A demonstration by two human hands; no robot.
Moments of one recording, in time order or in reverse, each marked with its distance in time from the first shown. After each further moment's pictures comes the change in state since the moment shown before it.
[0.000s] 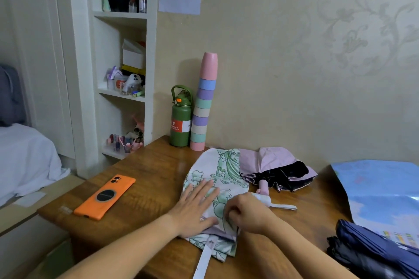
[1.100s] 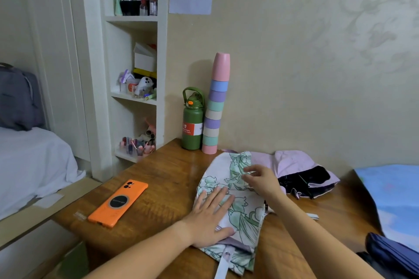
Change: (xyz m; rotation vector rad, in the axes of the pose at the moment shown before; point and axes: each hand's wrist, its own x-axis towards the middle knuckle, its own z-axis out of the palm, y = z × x) left_hand 0.002 -0.001 -0.005 -0.058 -0.098 0.013; right_hand 0.078 0.024 -0.020 0.623 0.379 0.549
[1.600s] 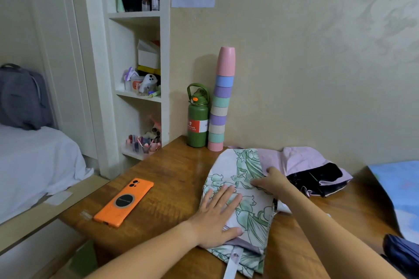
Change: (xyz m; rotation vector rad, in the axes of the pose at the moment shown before) left_hand 0.000 -0.001 0.002 -0.010 0.015 0.012; right_hand 0.018 0.005 -0.007 -0.187 -0.129 0.231
